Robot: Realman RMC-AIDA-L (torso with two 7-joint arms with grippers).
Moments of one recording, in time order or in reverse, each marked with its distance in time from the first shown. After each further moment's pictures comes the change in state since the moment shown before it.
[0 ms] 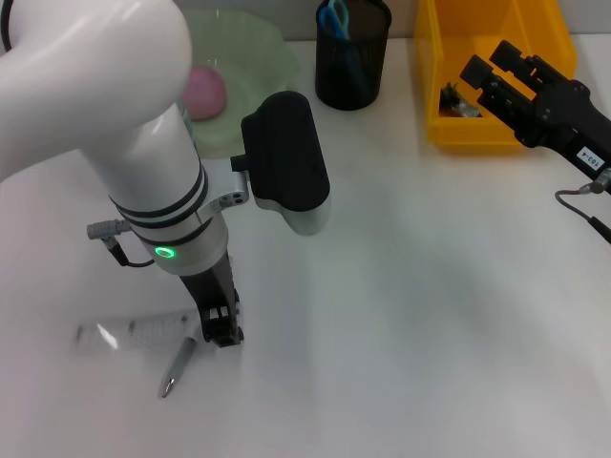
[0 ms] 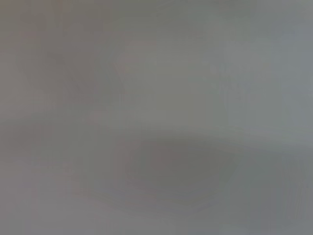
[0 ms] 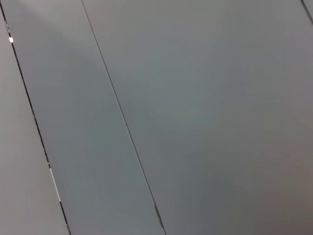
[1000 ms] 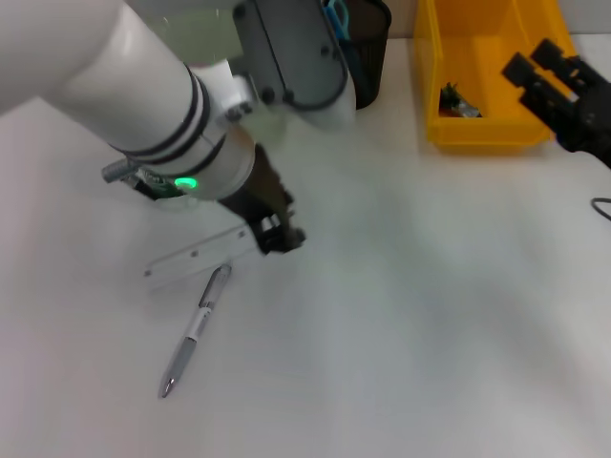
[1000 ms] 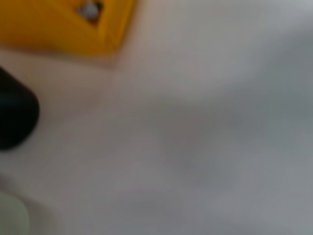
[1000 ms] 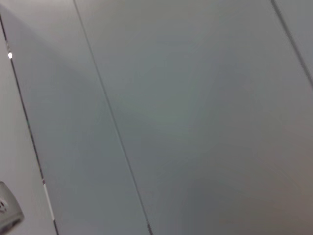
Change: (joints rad) left arm 0.090 0.002 -0.090 0.314 0.020 -0.072 -0.093; right arm -0.058 -0.005 0.052 -0.022 0.000 -0.072 0.000
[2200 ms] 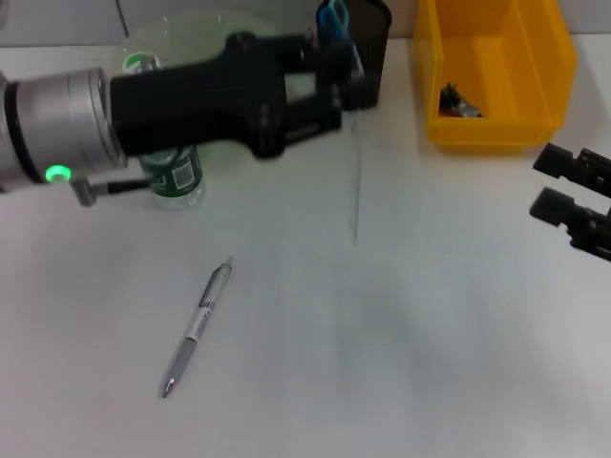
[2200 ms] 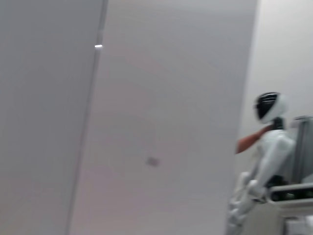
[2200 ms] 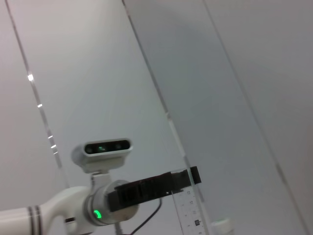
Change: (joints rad) left arm 0.227 0.010 -0.526 -0.564 -1.262 0.065 1.004; right arm -0.105 -0.074 0.027 -0.213 -0.336 -0.368 0.244
